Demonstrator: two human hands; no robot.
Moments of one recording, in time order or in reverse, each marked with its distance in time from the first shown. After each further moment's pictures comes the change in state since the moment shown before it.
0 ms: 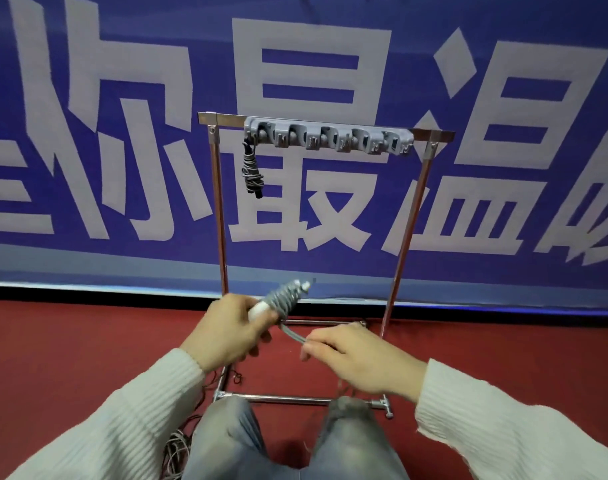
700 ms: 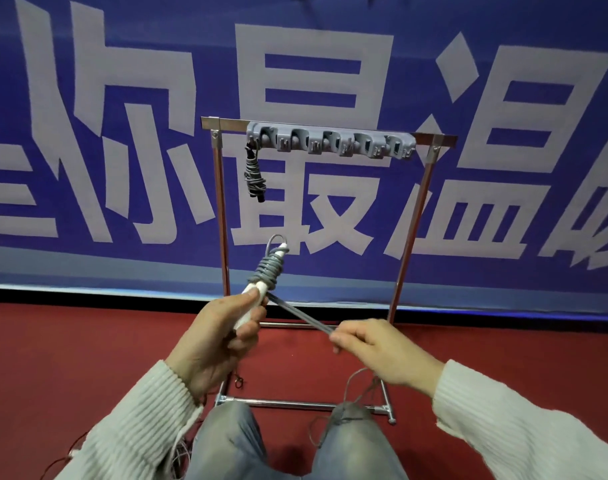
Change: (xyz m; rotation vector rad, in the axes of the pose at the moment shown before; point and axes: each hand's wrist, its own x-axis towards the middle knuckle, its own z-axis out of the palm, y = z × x) left_hand -0.009 -0.001 -0.006 -1.114 -0.081 -0.151; right_hand -0.010 0.035 -0.011 0.057 0.149 0.081
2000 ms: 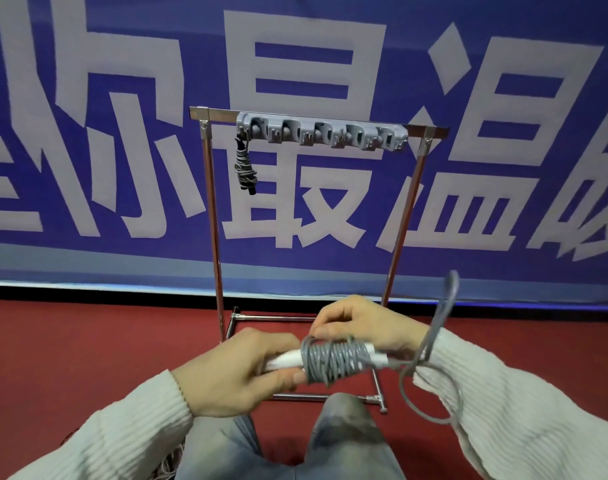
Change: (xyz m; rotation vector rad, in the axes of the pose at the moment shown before) left_hand -0.024 -0.011 0.012 1.234 -0.620 0.378; right_hand 0.019 -0.023 -0.021 0.400 -0.246 -0.017
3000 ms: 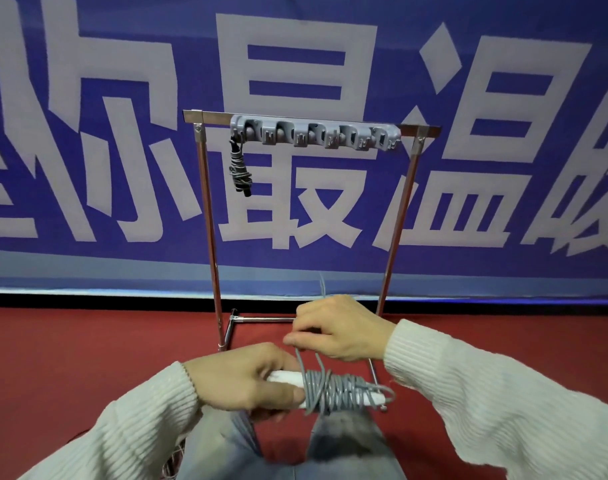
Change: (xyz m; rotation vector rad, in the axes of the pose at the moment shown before) left_hand 0.013 -0.006 0.005 -0.381 -0.349 -0.188; right_hand 0.020 0.006 0.020 -0.755 0.146 -0.310
